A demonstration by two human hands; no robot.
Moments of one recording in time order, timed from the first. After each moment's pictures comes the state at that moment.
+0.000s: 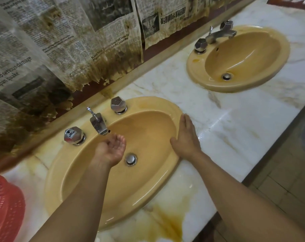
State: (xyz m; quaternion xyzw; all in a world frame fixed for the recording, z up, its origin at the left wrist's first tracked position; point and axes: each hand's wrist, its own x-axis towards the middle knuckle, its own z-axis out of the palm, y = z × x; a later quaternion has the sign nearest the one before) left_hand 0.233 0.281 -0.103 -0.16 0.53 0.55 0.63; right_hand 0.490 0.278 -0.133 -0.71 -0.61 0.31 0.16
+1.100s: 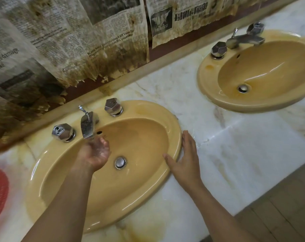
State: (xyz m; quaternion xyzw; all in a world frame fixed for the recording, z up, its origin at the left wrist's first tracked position) left_hand 0.231 0.296 -0.117 -0.21 0.51 0.61 0.57; right_hand 0.531 0.275 -0.146 -0.63 -0.57 0.42 0.33
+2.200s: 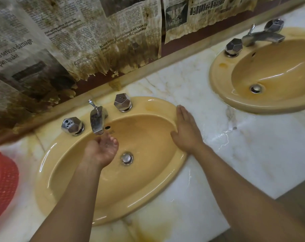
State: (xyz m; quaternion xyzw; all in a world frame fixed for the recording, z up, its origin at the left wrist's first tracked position) left_hand 0.242 0.289 -0.099 -0.21 0.53 0.62 0.54; right_hand 0.509 0.377 -0.135 -0.59 -0.75 0.29 0.09
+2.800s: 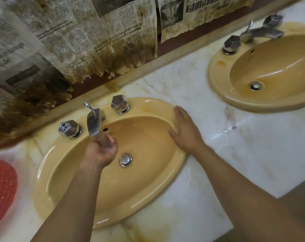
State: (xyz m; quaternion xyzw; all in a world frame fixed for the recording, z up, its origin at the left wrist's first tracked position) left_hand 0.243 0.305 -0.111 -0.22 0.51 0.64 0.53; right_hand 0.517 0.381 -0.138 -0.56 -0.75 0.32 0.14
